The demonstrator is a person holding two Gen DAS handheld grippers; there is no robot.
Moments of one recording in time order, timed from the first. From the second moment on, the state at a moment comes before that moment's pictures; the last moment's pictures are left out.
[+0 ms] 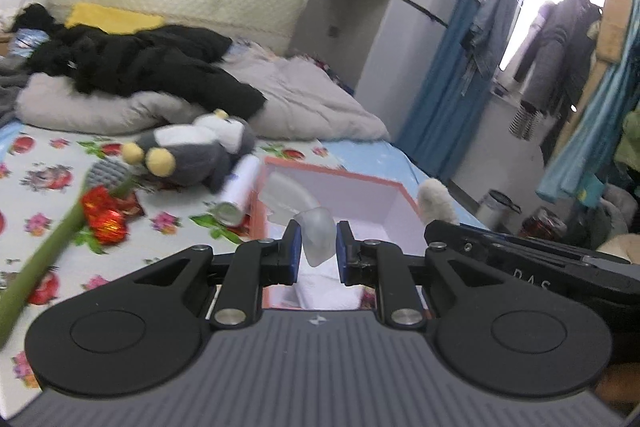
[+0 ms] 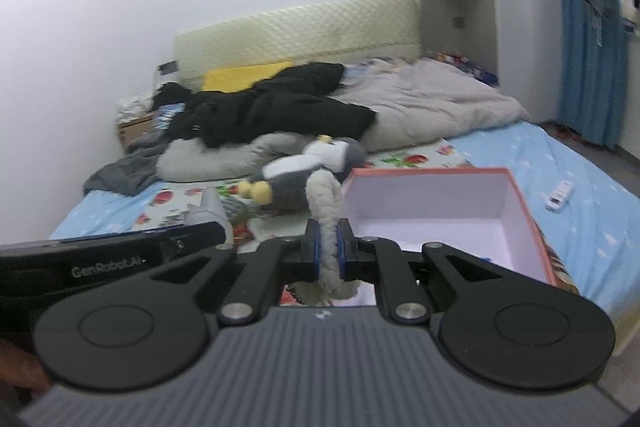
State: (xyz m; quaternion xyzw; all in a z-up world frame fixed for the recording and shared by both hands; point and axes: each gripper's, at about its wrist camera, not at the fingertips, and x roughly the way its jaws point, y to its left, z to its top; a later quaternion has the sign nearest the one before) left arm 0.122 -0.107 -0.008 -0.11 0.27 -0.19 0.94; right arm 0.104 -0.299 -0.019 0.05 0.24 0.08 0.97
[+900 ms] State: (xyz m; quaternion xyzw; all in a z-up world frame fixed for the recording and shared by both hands) left arm 0.313 -0.207 -0.126 -0.05 0.41 -0.21 0.89; right arm 0.238 -0.387 -0.142 0.11 0.38 0.01 0.92
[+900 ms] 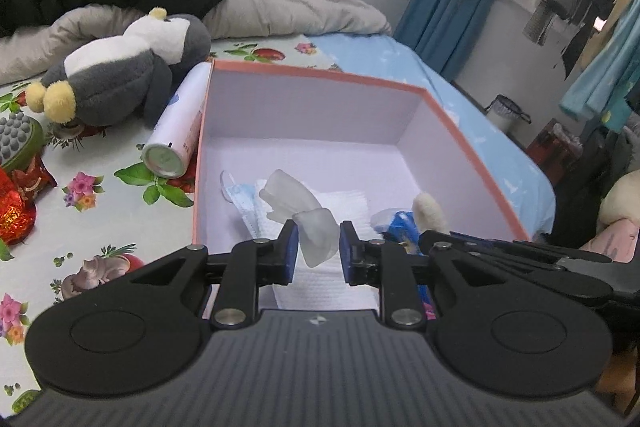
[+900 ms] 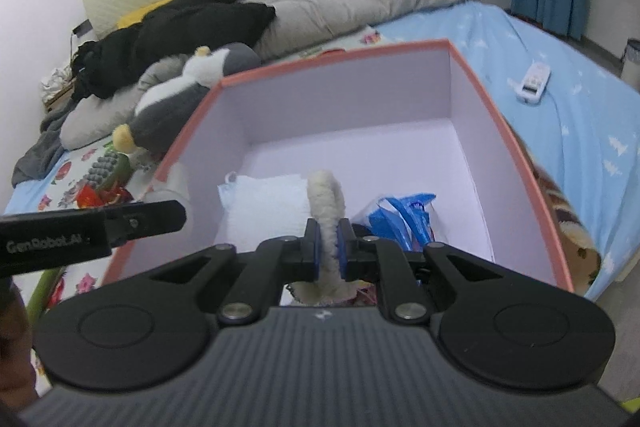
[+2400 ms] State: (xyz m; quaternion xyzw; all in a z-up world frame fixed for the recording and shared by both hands) left arm 0.140 -0.096 0.012 -0.08 0.28 -0.16 0.94; right arm 0.122 -0.314 -0.016 0.09 0.24 0.10 0.96
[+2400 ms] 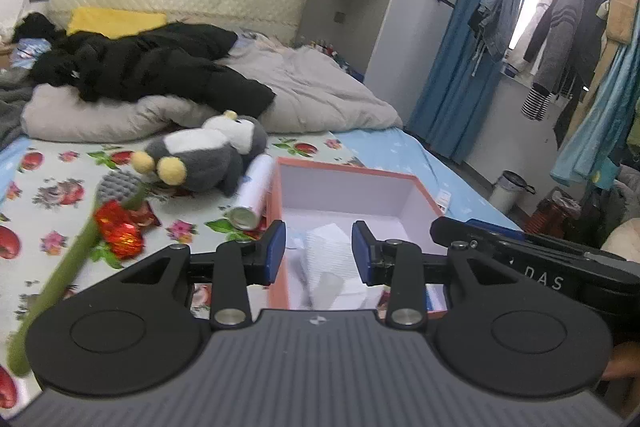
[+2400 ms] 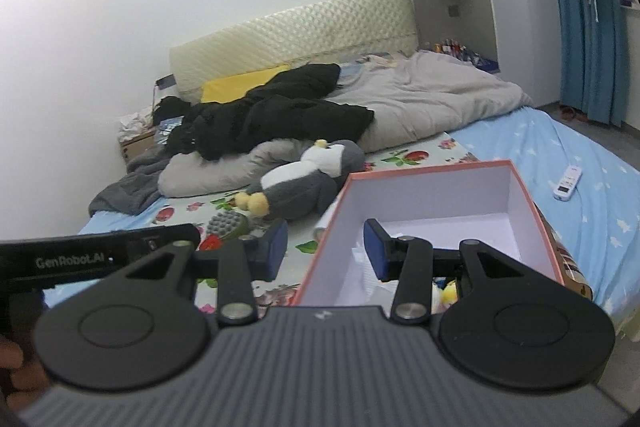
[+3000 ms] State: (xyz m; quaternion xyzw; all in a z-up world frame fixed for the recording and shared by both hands) left arm 0.084 -0.030 -0.019 -0.10 0.31 -0.08 0.94; right arm 0.095 -0.248 -0.039 0.06 0.28 0.18 0.94
